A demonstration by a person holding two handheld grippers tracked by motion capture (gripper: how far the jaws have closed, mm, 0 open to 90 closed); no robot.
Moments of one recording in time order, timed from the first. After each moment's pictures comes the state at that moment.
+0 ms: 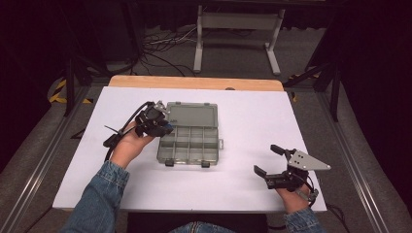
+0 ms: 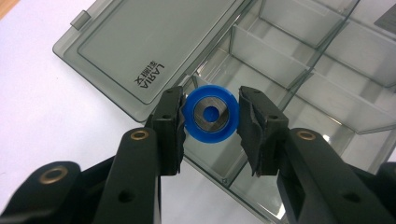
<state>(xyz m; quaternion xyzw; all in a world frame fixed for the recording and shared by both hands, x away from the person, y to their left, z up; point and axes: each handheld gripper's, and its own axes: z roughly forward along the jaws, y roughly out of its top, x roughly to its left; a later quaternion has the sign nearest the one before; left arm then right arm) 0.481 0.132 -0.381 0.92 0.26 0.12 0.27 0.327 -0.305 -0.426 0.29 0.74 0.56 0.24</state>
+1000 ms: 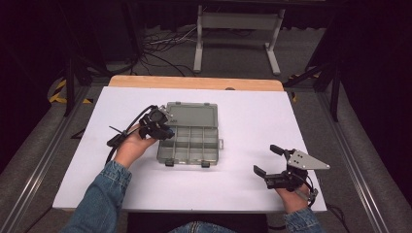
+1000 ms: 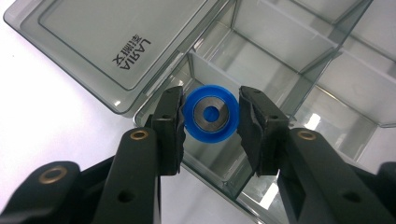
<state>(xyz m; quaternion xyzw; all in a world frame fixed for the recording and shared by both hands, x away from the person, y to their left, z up) 0.493 0.127 -0.406 0.92 0.28 0.08 0.25 0.328 -0.304 -0.428 0.29 0.74 0.56 0.24</state>
